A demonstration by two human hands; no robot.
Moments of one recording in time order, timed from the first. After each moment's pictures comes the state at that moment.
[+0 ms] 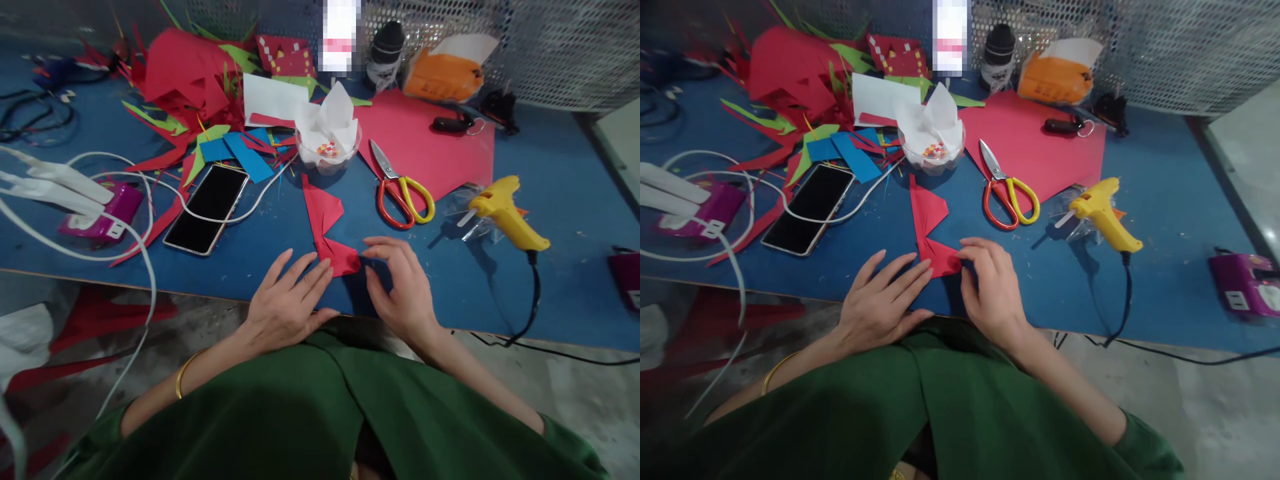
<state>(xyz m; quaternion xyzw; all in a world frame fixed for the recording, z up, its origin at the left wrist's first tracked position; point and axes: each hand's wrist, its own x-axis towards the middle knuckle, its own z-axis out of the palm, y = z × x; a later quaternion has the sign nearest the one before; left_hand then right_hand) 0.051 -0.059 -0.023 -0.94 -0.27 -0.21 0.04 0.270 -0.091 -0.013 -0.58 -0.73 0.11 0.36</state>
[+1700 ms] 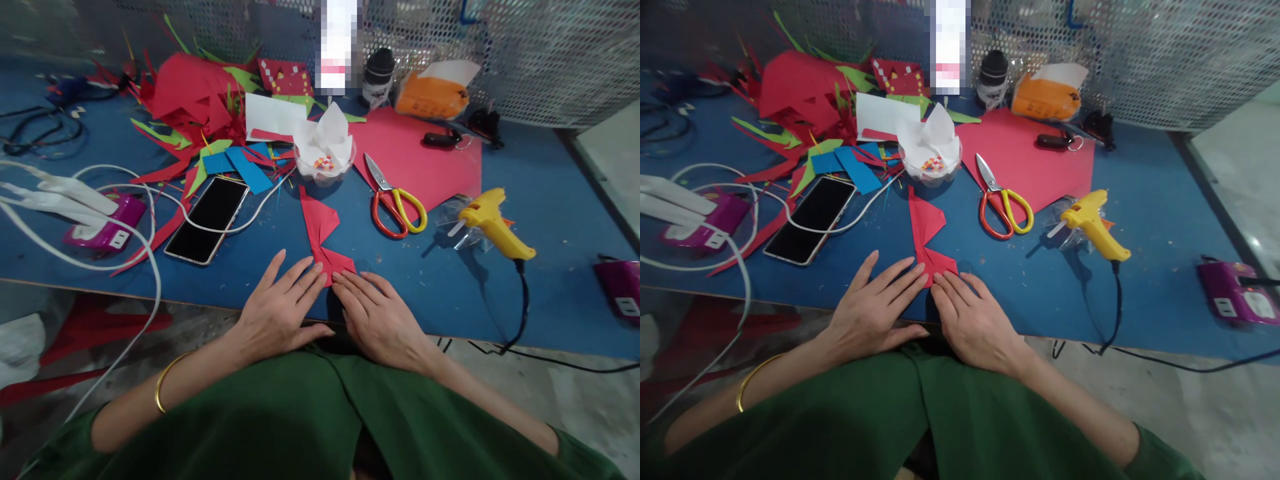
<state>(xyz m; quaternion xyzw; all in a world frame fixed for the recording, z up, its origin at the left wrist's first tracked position) 0.046 -0.052 -0.009 -0.95 -0.27 -0.16 -0.05 0.263 -0.110 -0.019 -0.45 -0.88 -0.02 0.14</state>
